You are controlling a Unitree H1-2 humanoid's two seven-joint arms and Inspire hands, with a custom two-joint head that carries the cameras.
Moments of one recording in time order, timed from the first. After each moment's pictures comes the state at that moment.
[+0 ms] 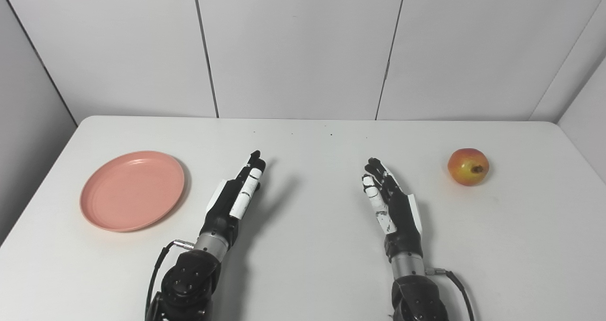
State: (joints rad) left arm -0.24 0.03 -0.11 -0.09 0.09 0.37 -0.12; right arm -0.19 0.12 0.06 0.12 -0.12 -0.05 -0.13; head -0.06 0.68
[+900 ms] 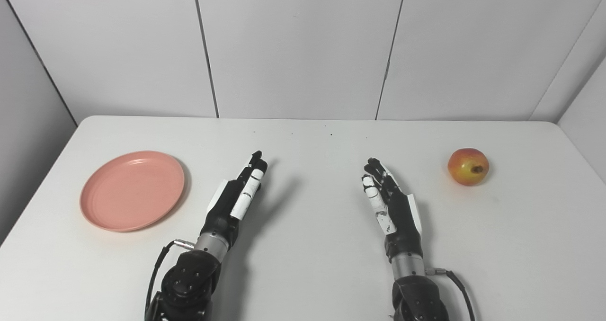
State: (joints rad) left arm -0.24 0.04 -0.13 -0.08 0.09 0.37 -0.12; right arm -0.19 0.12 0.06 0.12 -0.13 -0.05 -0.12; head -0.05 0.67
